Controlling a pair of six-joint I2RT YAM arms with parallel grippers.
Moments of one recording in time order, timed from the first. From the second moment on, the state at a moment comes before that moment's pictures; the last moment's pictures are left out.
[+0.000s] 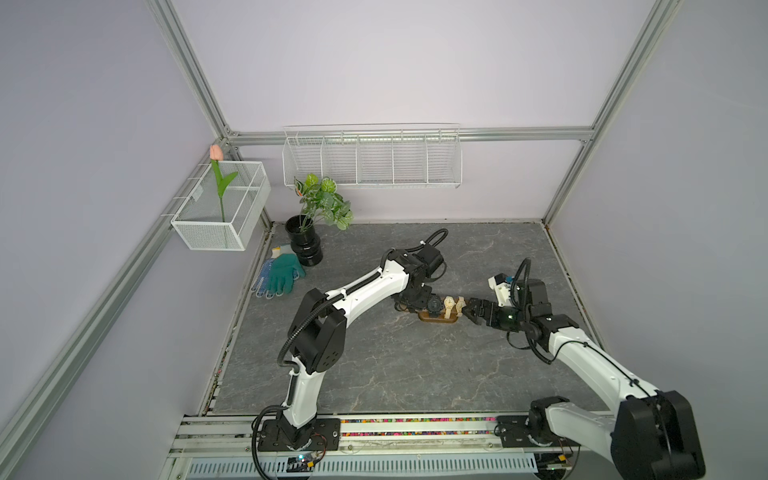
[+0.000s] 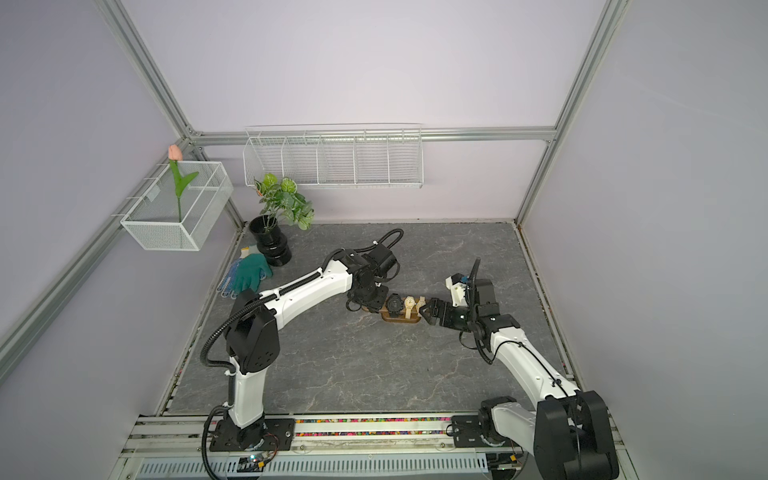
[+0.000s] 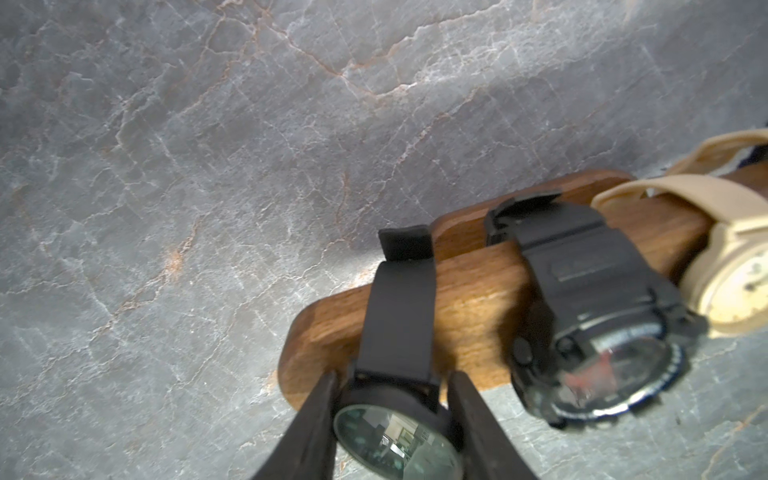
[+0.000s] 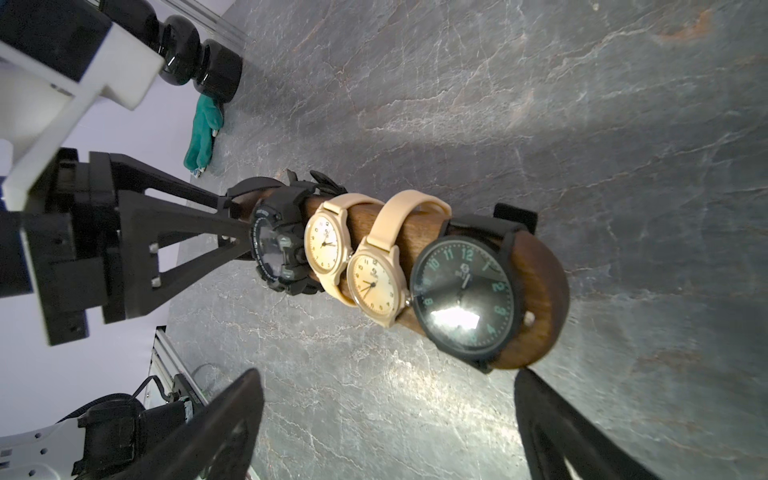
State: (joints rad) left arm -0.86 2.02 1.76 -1.07 -0.08 -0.39; right arm 0.19 1.14 0.61 -0.31 -0.55 0.41
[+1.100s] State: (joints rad) left arm -0.84 1.82 1.48 -0.82 -0.01 -0.40; right arm 0.19 1.05 0.63 -0.39 -0.39 0.40
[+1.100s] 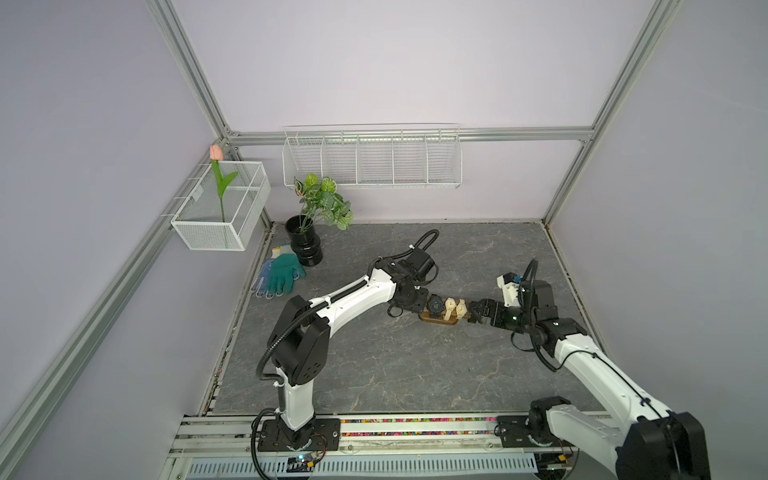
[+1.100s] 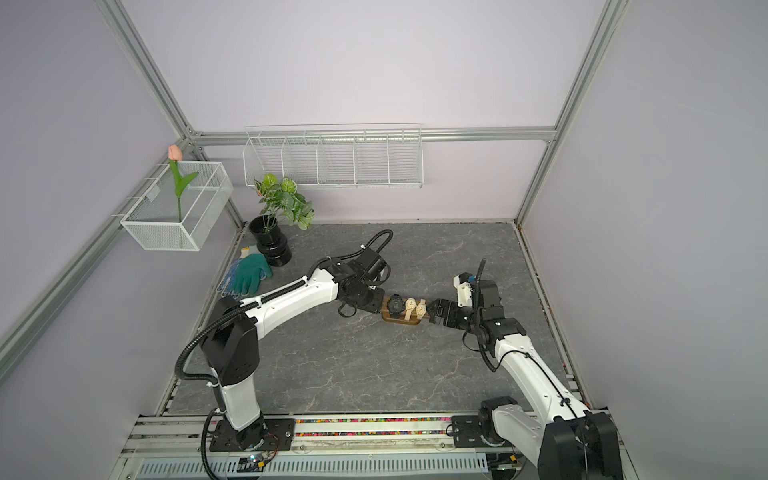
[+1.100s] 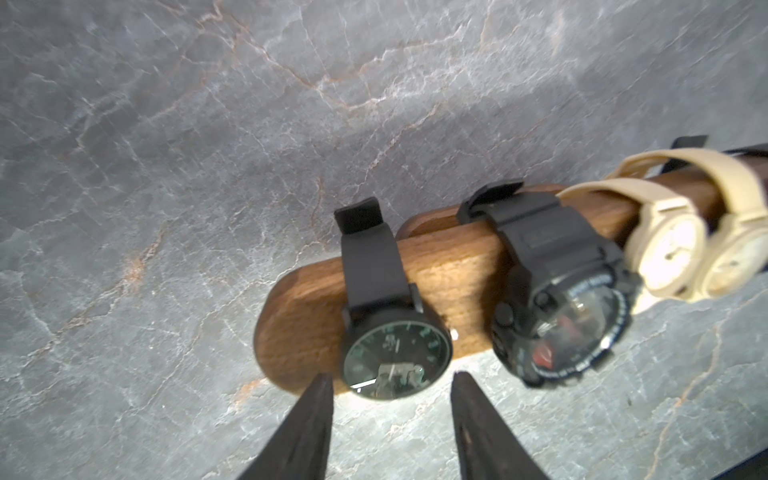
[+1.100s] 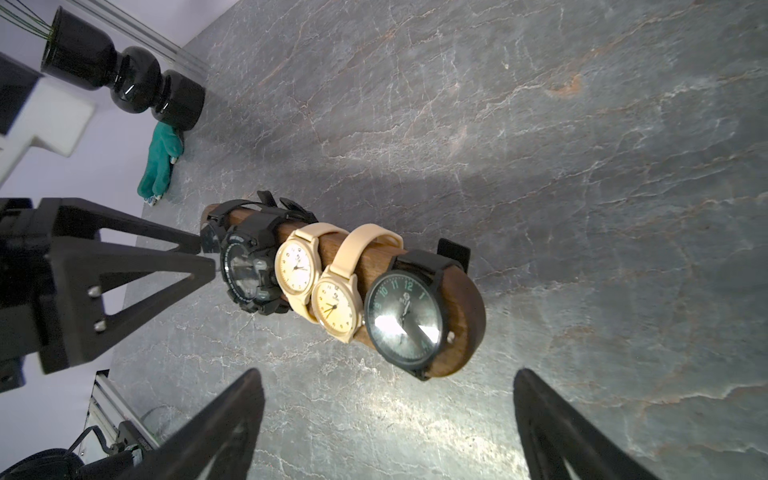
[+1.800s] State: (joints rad) left arm -0.69 1.00 0.64 -0.05 -0.69 -0.31; right arm 0.15 0.71 0.67 -0.31 0.05 0.36
